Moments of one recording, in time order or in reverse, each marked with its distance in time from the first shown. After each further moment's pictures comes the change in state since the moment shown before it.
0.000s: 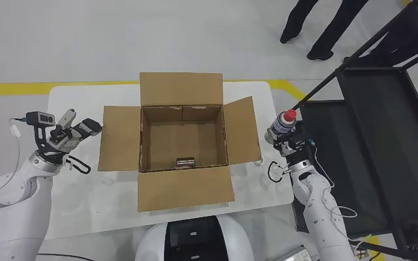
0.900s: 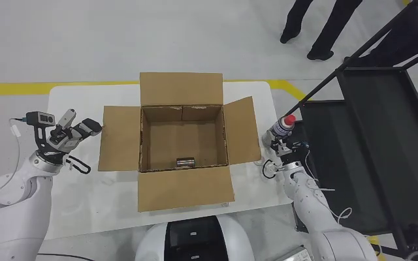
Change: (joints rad) left arm 0.000 0.000 0.000 0.000 0.000 0.000 0.000; right arm 0.380 -0.005 -0.128 0.780 -0.012 0.006 -0.385
